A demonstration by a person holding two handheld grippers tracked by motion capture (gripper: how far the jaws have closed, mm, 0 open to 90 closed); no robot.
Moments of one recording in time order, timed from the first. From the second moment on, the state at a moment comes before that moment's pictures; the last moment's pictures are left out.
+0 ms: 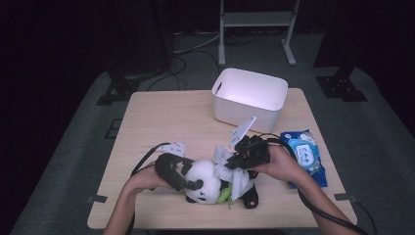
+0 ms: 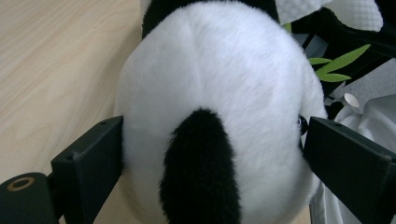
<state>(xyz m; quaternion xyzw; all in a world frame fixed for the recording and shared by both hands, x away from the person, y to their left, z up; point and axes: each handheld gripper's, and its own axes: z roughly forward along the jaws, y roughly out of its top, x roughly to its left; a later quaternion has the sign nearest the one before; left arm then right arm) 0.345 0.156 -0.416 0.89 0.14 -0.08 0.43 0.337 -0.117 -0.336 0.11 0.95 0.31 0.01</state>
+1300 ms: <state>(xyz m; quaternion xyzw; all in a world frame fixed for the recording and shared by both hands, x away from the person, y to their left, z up) 0.335 0.151 -0.391 0.89 0.09 0.01 0.44 0.340 -0.170 -0.334 0.16 0.93 0.34 0.03</state>
